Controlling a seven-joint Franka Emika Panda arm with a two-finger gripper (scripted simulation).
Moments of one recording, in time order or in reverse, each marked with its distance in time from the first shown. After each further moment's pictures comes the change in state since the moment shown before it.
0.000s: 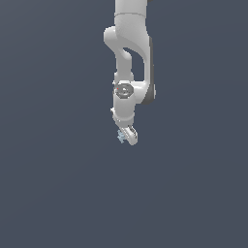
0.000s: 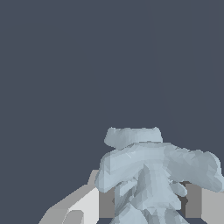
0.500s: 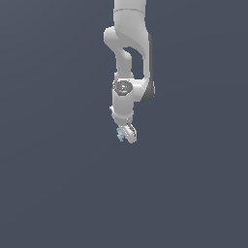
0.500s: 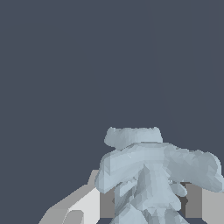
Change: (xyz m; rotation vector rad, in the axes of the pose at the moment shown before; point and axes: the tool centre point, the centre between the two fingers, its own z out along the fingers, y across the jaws) arm 0.002 0.006 -0.009 -0.001 -0.001 0.000
